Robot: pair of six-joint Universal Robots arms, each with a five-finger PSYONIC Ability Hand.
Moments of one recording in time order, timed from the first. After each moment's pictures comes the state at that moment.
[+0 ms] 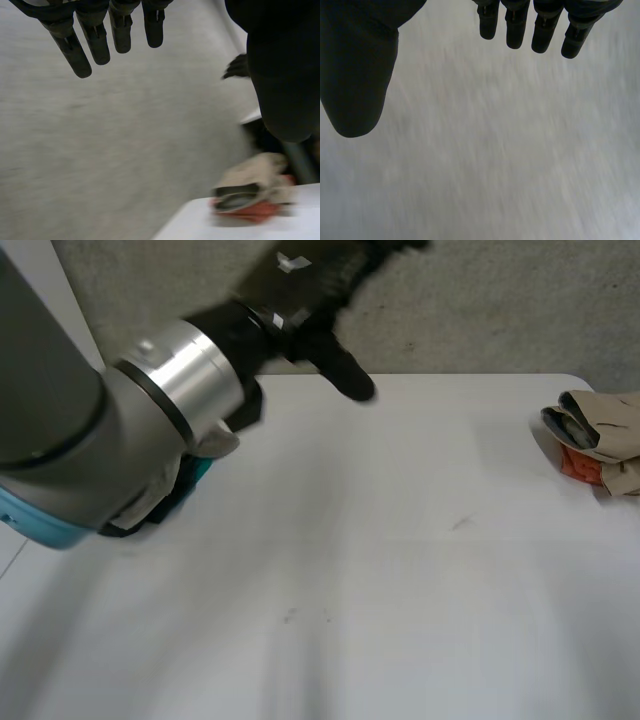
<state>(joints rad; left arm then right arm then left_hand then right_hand) 4.15 -1.85 -1.12 3.23 -1.15 3.12 1.22 -1.20 1.27 -0.56 1.27 2.57 0.19 0.21 0.21 0.21 0.05 0.23 0.22 0.22 0.21 0.05</state>
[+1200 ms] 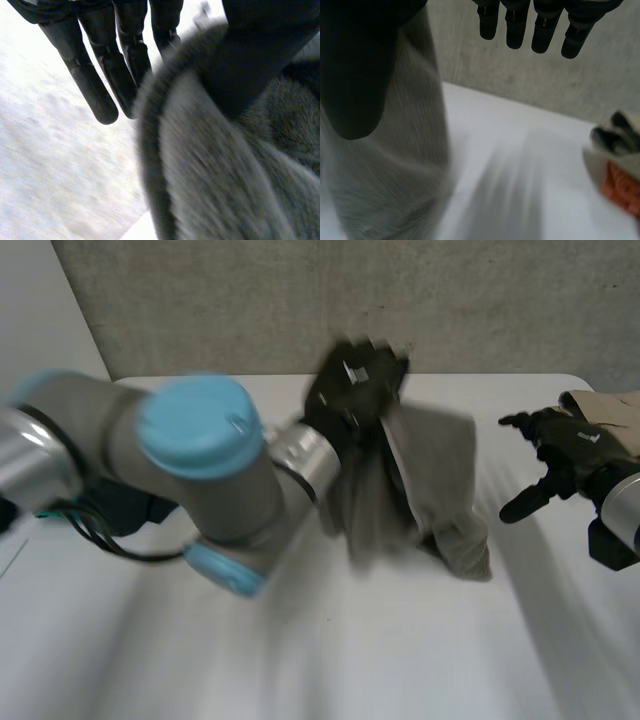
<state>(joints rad) 3.93 -2.24 -1.04 3.41 -1.49 3.36 1.68 -1.41 1.67 0.04 1.31 3.12 0.87 0.89 0.90 0.91 0.73 0.23 0.21 0.22 0.21 0.05</state>
